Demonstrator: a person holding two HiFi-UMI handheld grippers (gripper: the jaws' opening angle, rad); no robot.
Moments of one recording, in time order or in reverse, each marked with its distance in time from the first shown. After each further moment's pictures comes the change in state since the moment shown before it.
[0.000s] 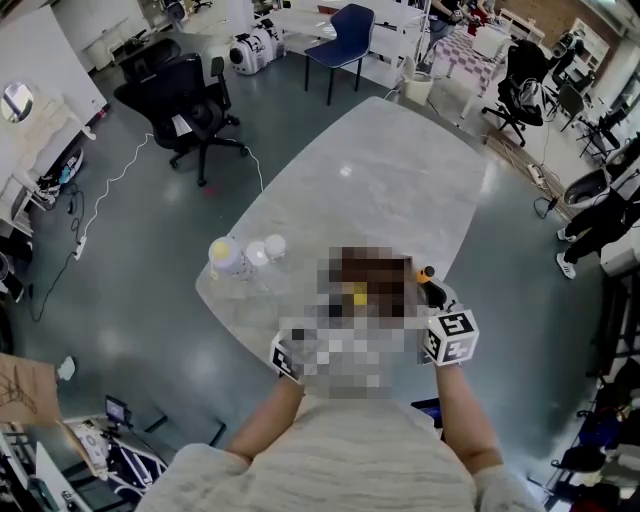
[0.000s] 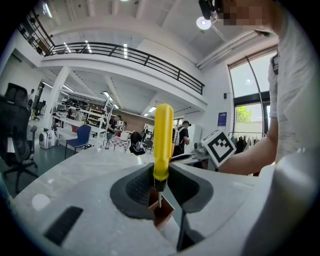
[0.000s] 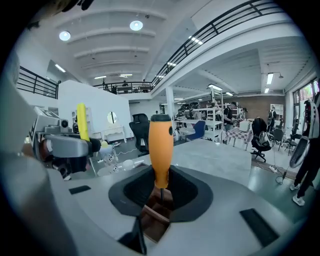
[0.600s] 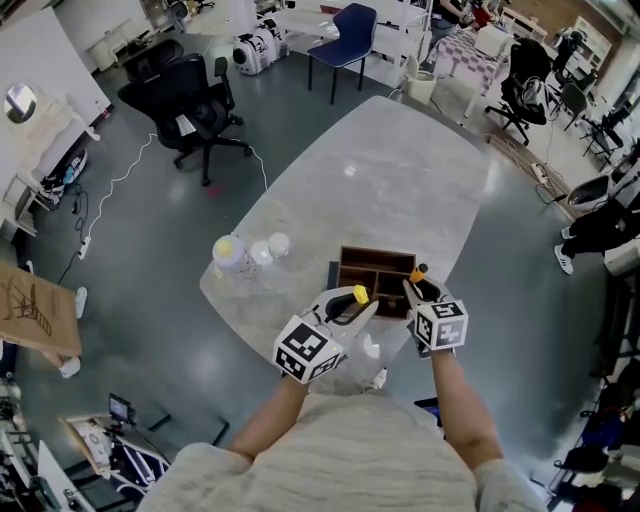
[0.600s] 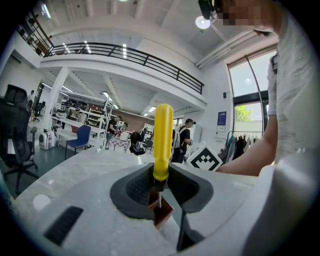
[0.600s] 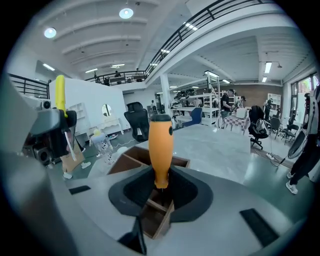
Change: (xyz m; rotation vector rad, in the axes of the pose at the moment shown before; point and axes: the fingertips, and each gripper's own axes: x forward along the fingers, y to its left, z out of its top) left arm -0.004 -0.001 0.000 0.009 0.002 -0.001; right arm 0.034 -0.012 -0.052 0.061 0.135 -0.025
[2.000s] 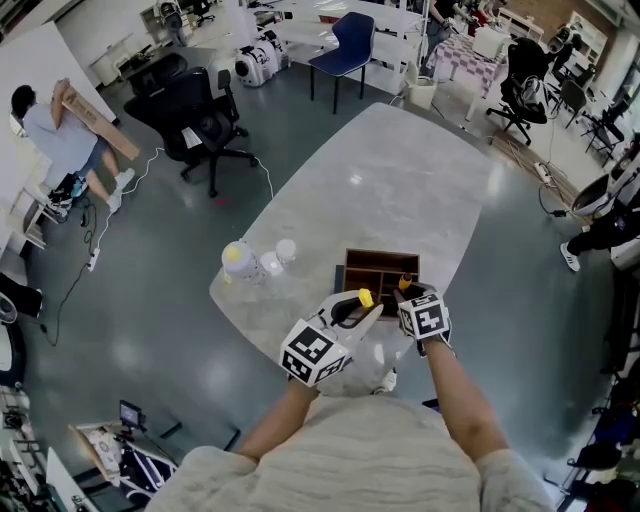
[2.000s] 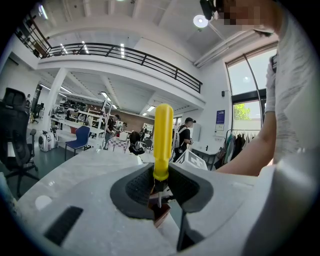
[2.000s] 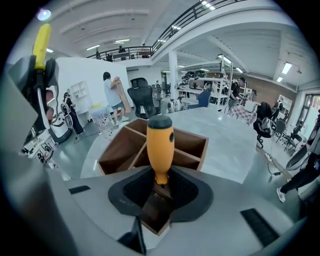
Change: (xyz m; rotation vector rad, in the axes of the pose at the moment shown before) left arm -0.008 -0.009 0.008 0.015 0.011 -0.007; right arm 0.033 0.020 -0.040 -0.110 0.241 -0.002
